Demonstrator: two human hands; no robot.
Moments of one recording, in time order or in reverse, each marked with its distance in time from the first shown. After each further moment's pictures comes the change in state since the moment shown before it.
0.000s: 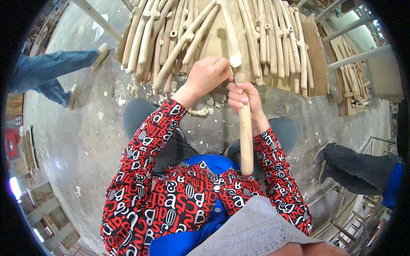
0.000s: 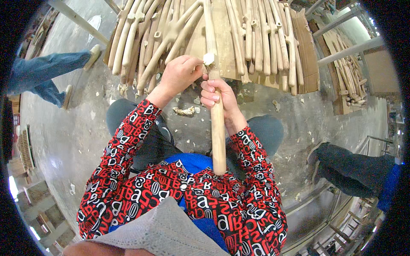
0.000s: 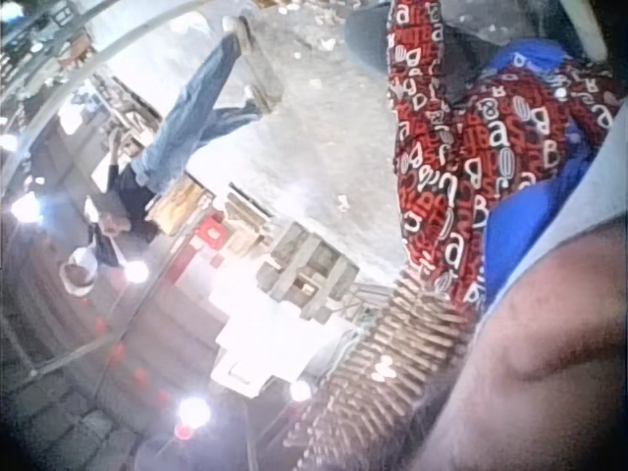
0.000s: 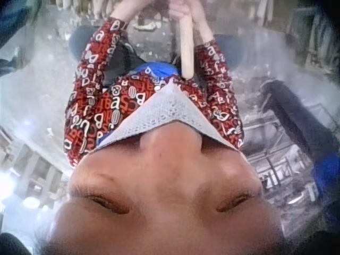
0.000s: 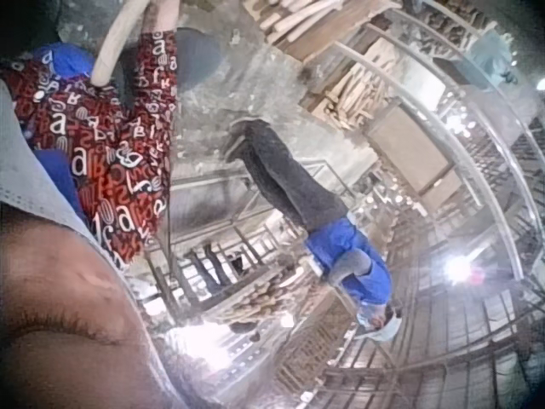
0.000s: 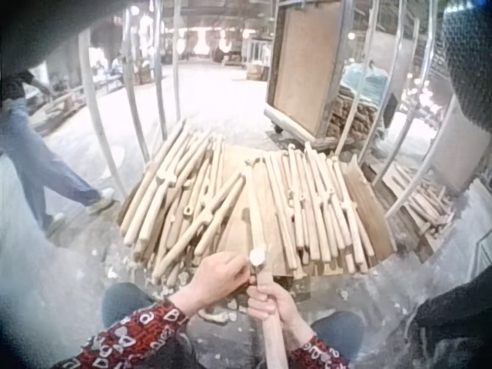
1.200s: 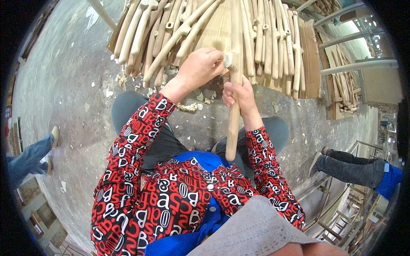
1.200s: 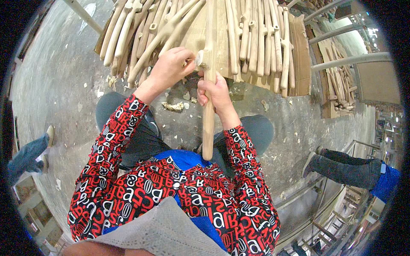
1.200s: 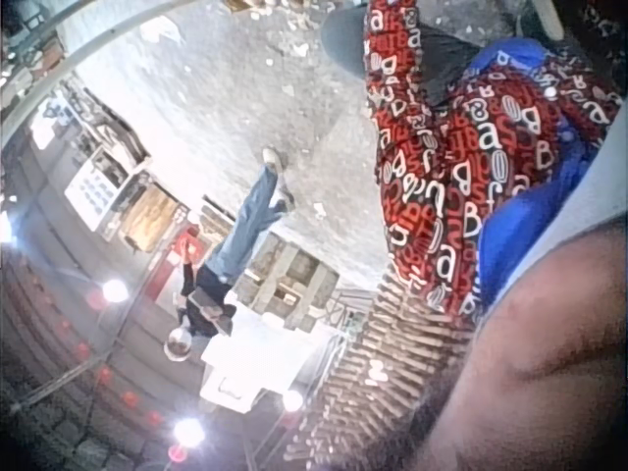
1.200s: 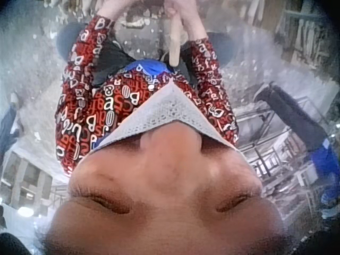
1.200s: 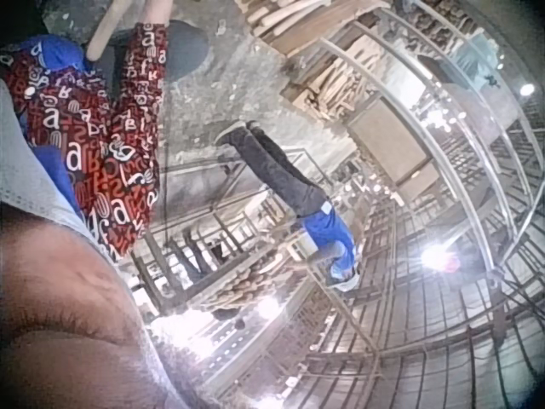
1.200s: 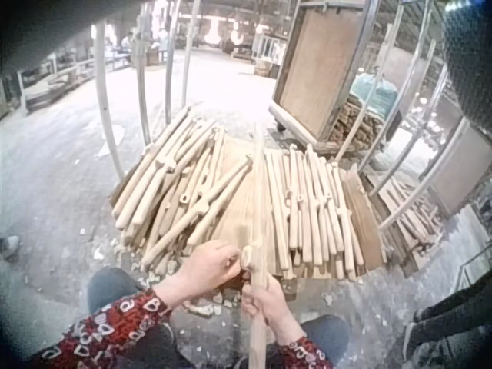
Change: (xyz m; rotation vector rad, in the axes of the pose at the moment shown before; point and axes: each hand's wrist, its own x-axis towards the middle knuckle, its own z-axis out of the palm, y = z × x) left_hand 0.005 0.001 -0.016 -0.104 -0.106 -0.145; right_hand 0.001 -0.001 0.010 -0.818 0.266 -0.211
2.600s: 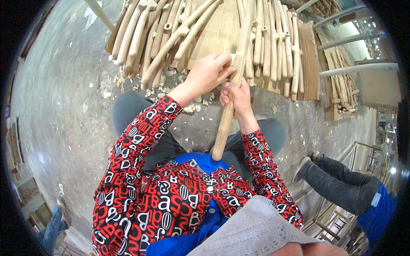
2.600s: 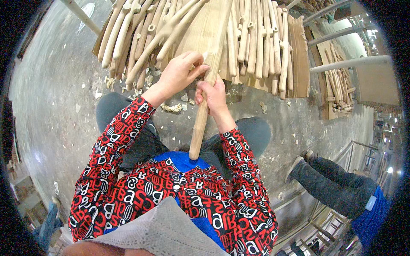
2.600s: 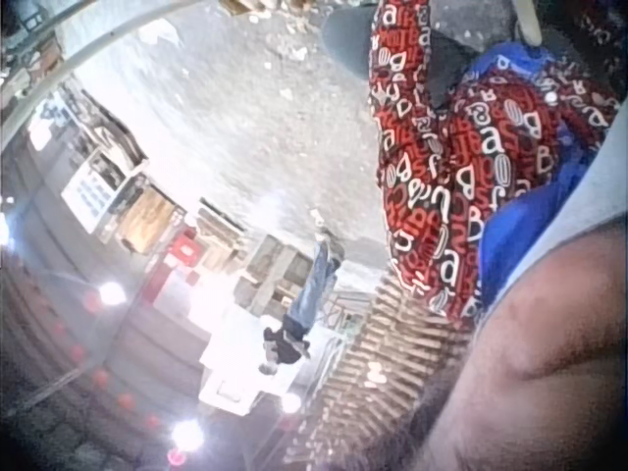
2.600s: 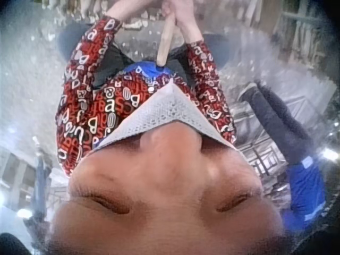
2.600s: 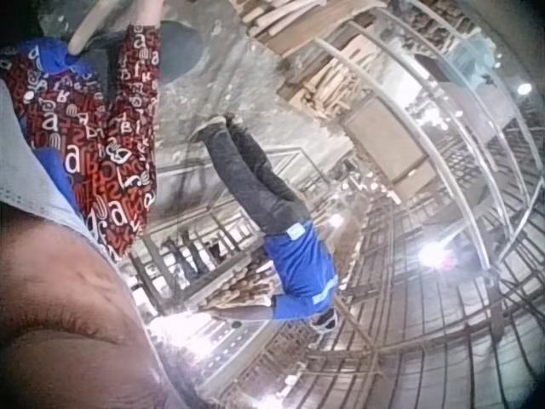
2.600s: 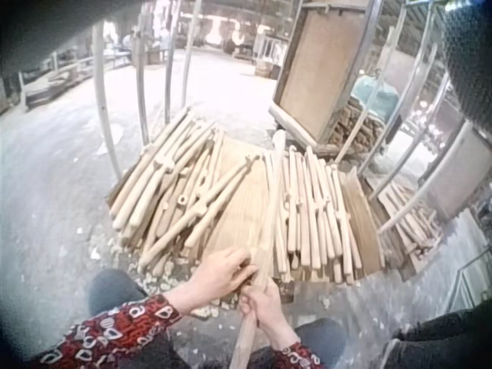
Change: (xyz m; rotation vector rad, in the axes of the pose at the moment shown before) left_hand 0.001 0.007 0.025 -0.131 0.037 -0.037; right_hand 0.003 0.009 0.006 -0.033 0.171 -0.065
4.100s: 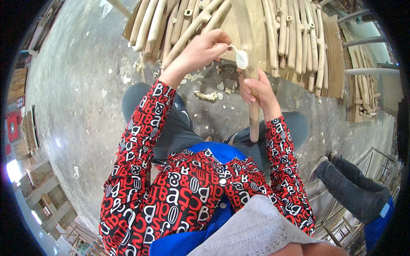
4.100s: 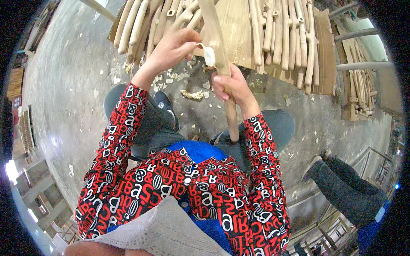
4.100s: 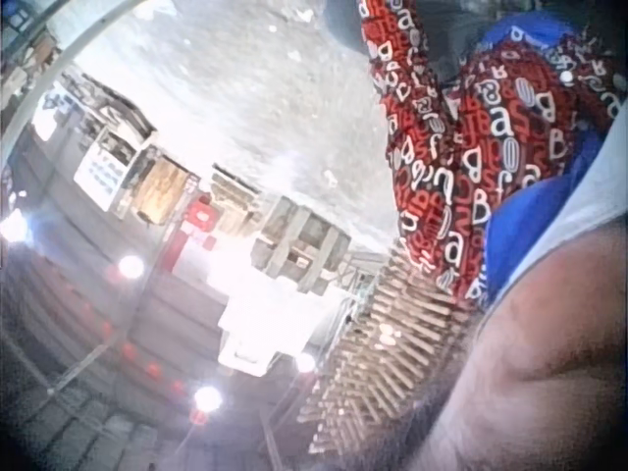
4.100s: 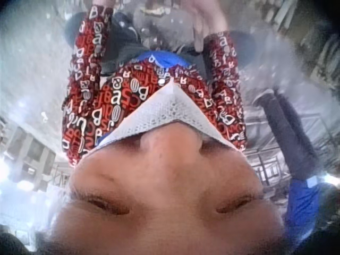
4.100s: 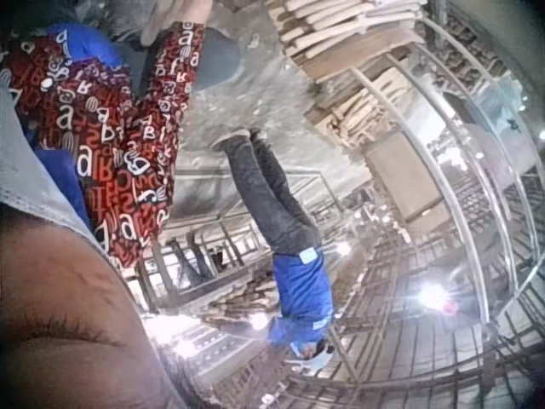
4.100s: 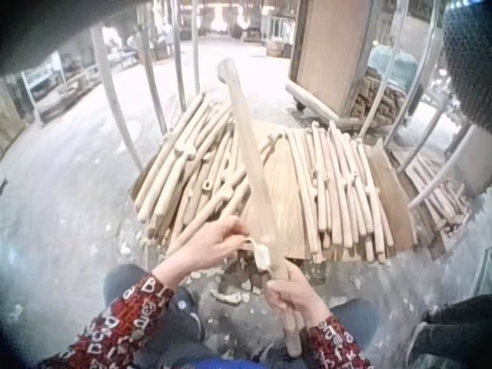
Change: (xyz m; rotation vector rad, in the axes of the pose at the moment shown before) left_hand -0.015 -0.025 -0.055 -0.321 -0.265 -0.404; right_hand -0.001 0.006 -0.019 0.068 -0.489 0.106
